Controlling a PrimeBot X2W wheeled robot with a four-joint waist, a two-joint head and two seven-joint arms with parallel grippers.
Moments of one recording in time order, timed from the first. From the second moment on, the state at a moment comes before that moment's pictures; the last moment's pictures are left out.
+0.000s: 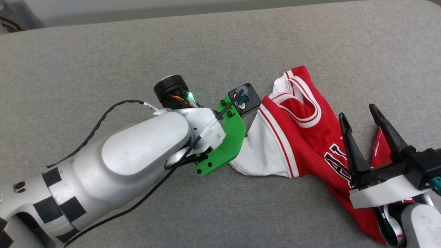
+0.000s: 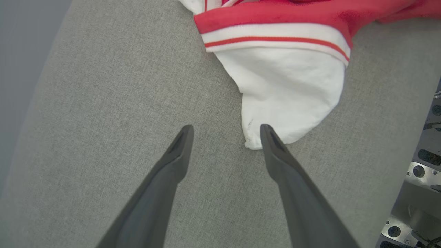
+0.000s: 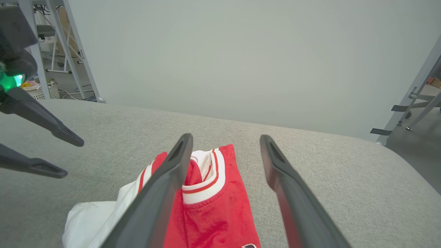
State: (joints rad) left arm -1.10 0.45 -1.27 0.18 -0.83 -0.13 0.67; right arm -0.10 -0.22 0.12 -0.13 0.19 0.13 -0.19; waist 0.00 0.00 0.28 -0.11
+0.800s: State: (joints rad) left arm -1.02 0.45 -1.25 0.06 -0.66 -0.13 1.02; right arm -0.25 -0.18 0.18 -0.02 0.17 0.13 -0.25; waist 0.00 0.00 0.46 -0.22
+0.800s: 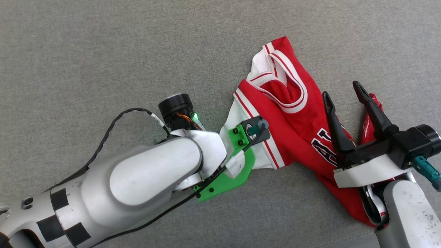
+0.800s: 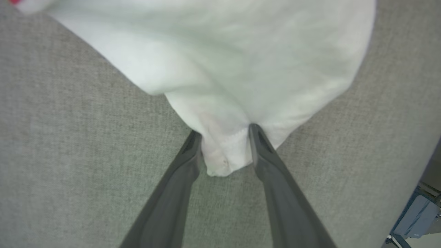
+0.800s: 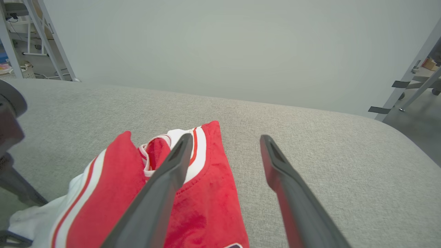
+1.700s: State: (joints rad) left arm -0.93 0.79 -1.24 0.22 -0.91 -0.12 0.37; right arm -0.12 -0.21 0.11 -0.01 0.16 0.13 -0.25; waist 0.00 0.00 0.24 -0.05
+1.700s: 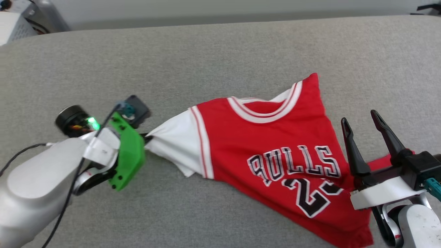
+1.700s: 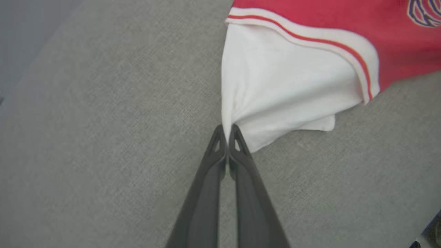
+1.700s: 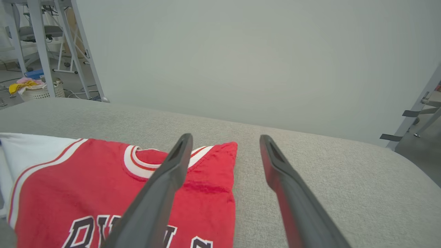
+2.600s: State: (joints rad) left arm -0.76 0.83 -1.19 0.65 -1.04 -0.04 0.19; right arm -0.09 -0.22 0.06 -0.02 0.16 0.13 -0.22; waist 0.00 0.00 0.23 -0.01
